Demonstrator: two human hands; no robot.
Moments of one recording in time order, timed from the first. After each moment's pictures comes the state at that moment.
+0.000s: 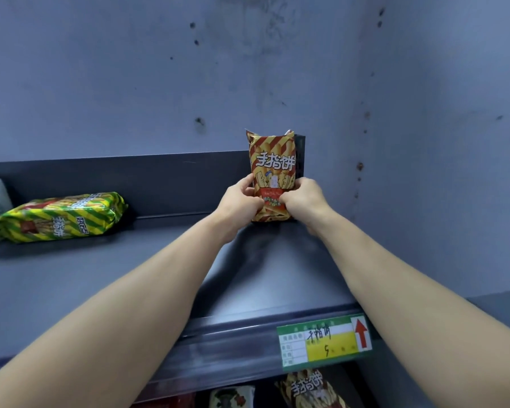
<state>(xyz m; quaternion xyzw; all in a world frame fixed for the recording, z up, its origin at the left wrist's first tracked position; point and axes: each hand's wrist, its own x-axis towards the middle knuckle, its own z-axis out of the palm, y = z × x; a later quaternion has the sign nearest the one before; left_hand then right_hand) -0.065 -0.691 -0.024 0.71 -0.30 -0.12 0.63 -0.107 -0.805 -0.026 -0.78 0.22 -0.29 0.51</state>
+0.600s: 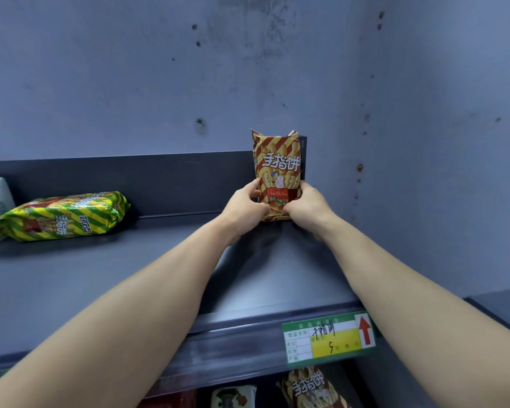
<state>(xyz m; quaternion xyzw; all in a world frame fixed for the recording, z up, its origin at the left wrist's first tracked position) -0.061 -0.692 -0.031 0.75 -0.32 -0.09 0.57 -0.114 -0.806 -0.034 -0.82 0.20 -0.26 0.48</state>
